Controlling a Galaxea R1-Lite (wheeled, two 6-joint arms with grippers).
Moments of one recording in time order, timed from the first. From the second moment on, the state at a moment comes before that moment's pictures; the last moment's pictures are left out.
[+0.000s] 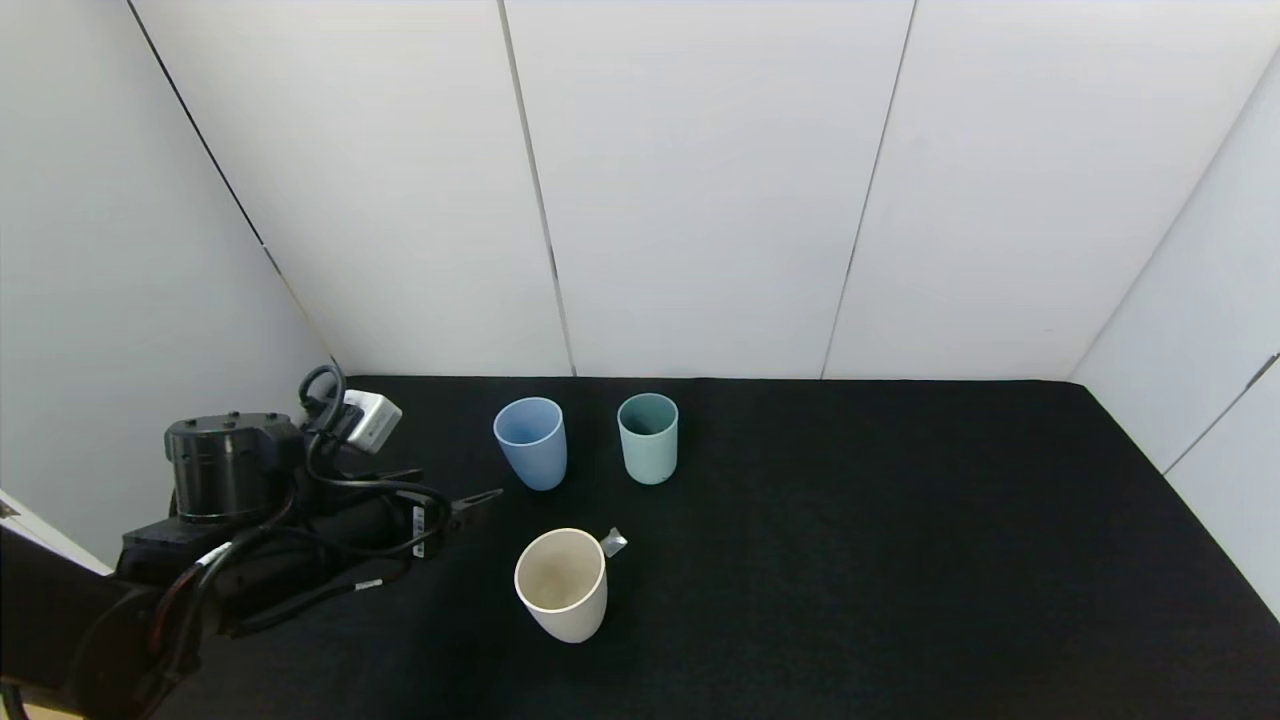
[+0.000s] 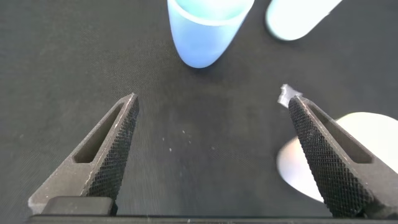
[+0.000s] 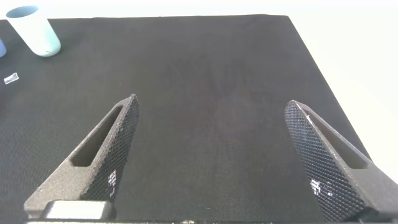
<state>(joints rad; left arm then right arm) -0.10 1.80 -0.52 -0.87 -0.24 0.05 0.00 0.00 0.00 -0.01 -0.02 0.06</state>
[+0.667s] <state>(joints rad) -0.11 2.00 -0.62 -0.99 -0.26 0.07 0.00 0.00 0.00 -0.01 -0.02 0.06</state>
